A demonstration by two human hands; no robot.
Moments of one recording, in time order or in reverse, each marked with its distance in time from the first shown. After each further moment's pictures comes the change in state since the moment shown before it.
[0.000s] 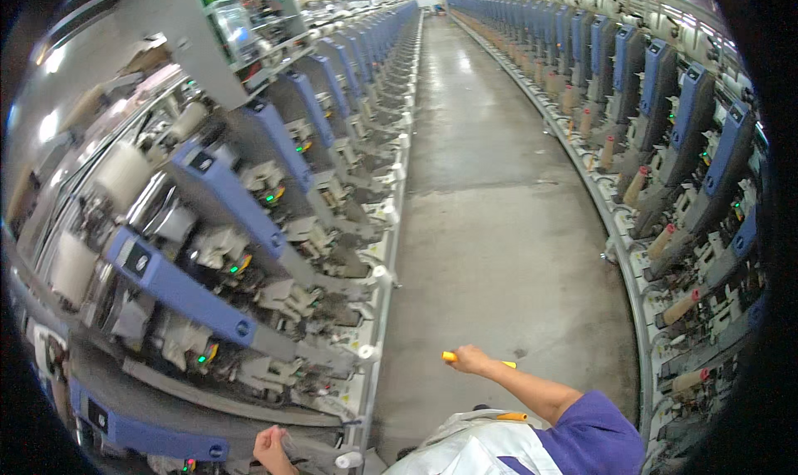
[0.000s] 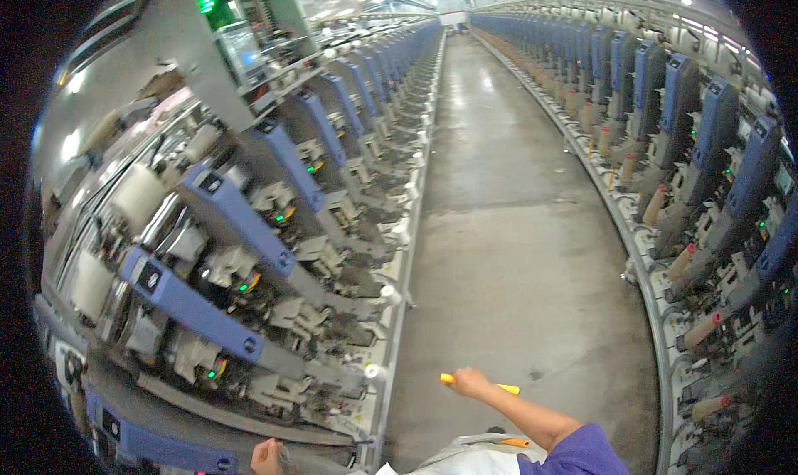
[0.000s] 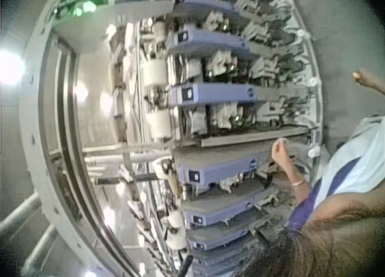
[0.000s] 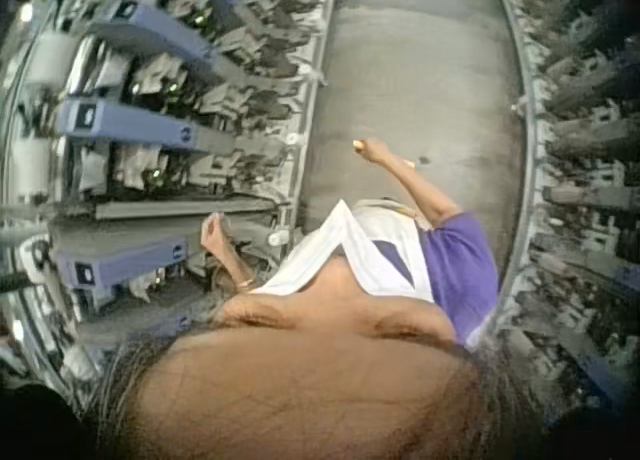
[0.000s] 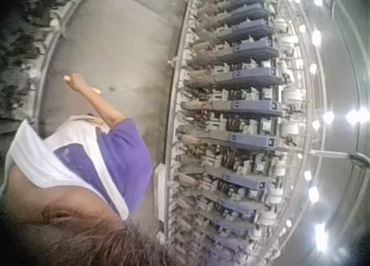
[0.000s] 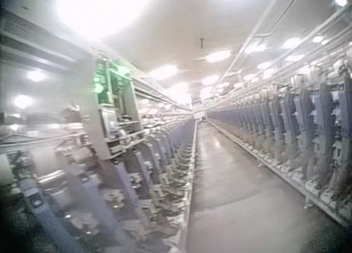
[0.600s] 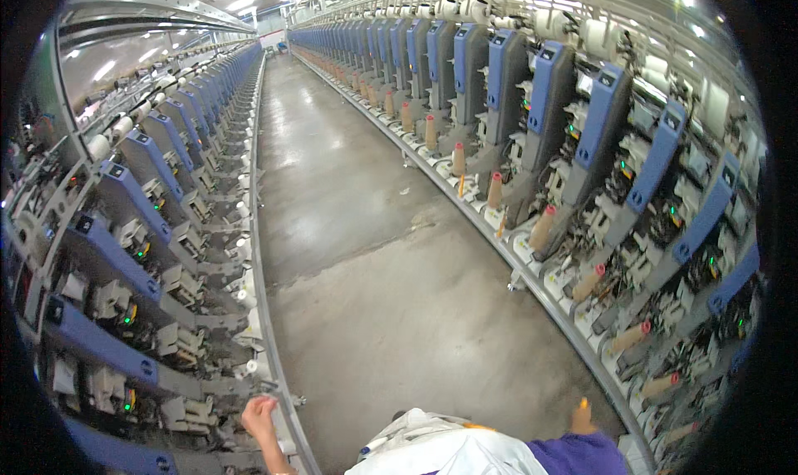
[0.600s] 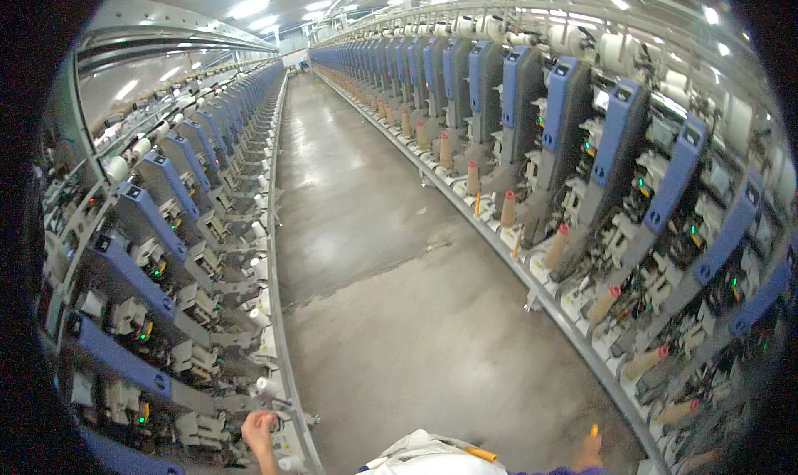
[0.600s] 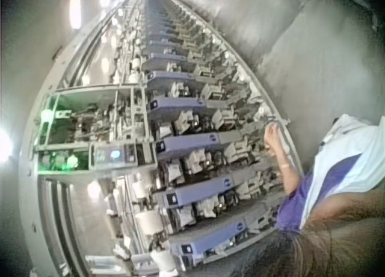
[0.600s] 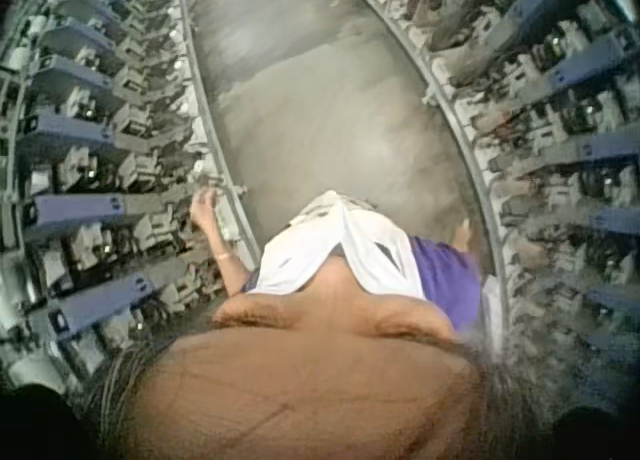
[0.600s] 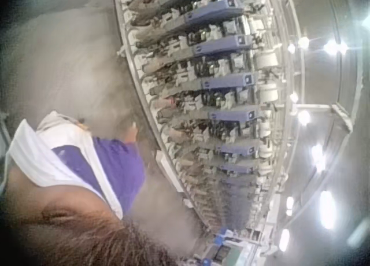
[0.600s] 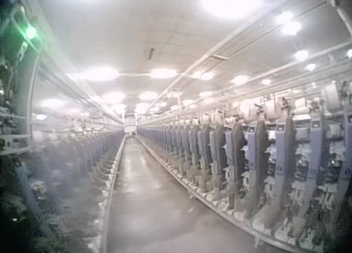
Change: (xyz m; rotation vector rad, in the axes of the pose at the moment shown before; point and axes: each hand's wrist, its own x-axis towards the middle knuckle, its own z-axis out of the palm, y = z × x) left_hand 0.225 0.092 0.753 -0.004 -0.646 0.144; right_hand -0.172 0.533 -0.050 0.742 0.996 1.826
